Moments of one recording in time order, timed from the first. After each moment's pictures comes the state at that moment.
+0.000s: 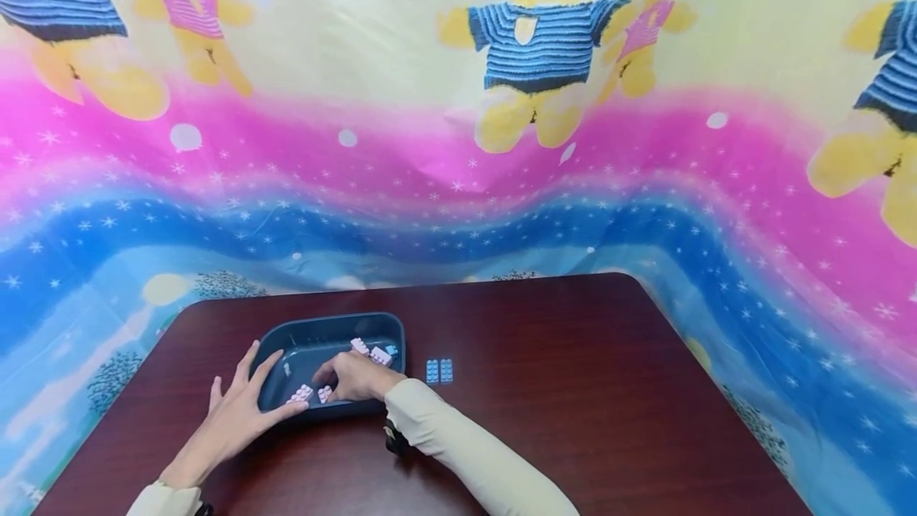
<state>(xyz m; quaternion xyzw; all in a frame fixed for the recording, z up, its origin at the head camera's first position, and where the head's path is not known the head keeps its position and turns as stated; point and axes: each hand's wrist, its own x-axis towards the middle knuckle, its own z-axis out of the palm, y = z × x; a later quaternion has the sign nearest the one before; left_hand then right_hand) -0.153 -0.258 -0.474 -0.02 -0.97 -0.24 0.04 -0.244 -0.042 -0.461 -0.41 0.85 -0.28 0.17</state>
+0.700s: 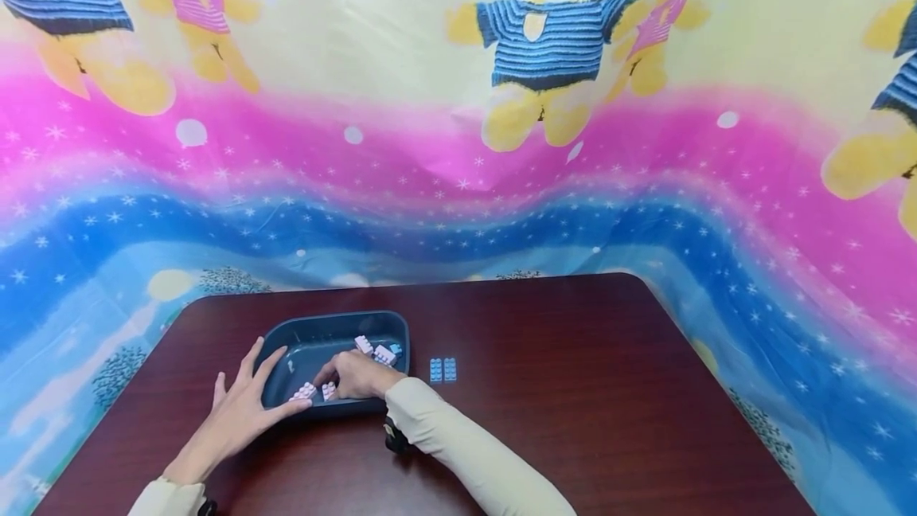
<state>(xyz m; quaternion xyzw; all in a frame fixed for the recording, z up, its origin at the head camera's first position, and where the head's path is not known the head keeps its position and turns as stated) -0.153 -0.259 -0.476 -0.02 -0.97 -0.24 0.05 -0.249 -0.046 -0.468 -0.43 0.85 -0.26 0.16</state>
